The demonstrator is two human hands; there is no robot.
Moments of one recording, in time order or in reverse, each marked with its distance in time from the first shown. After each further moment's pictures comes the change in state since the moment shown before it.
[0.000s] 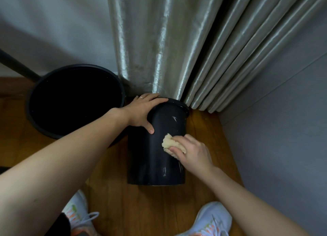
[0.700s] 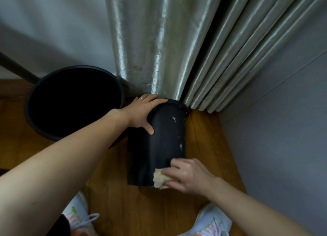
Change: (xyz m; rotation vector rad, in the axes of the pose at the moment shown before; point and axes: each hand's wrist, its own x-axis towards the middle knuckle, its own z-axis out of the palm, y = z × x) left_hand -0.001 0.004 -0.002 0.014 -0.001 -0.010; right_hand -0.032 -0.003 0.003 -0.093 -0.222 -0.520
